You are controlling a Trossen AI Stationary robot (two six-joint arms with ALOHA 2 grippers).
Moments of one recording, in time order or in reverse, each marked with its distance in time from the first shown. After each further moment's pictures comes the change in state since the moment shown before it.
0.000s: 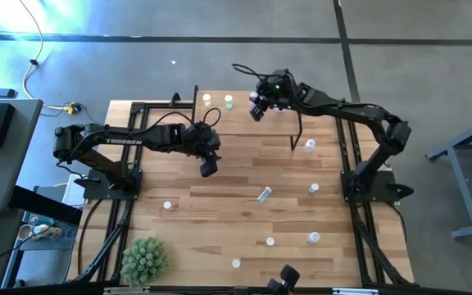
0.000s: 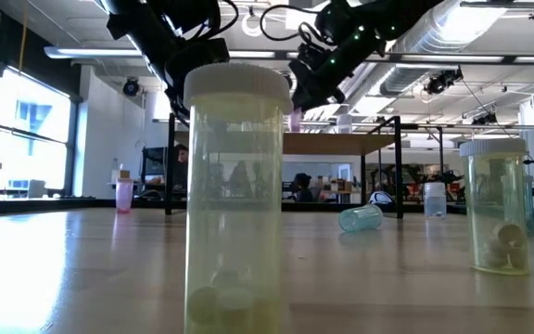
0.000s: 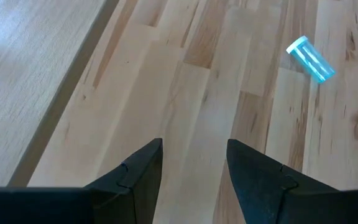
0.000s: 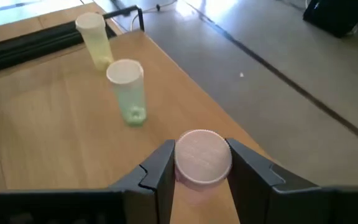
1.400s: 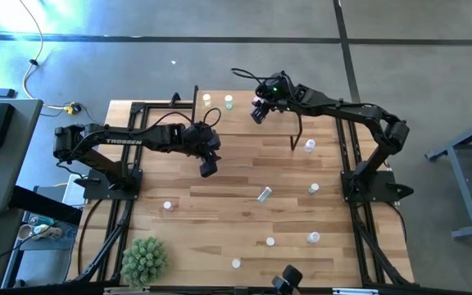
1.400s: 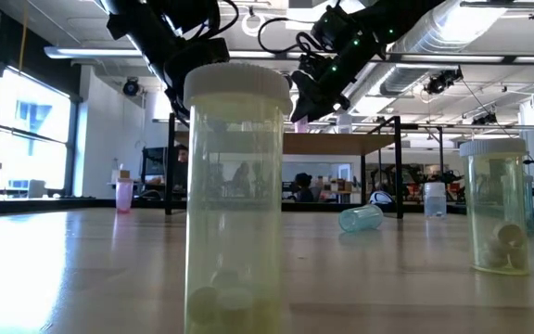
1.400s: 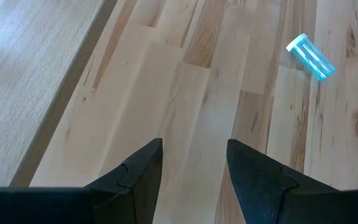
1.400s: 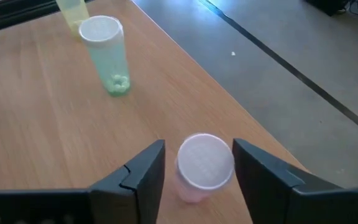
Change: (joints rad) left arm 0.000 0.000 0.000 0.000 0.000 0.018; right arm 0.000 0.016 -0.002 -0.069 0.046 0.000
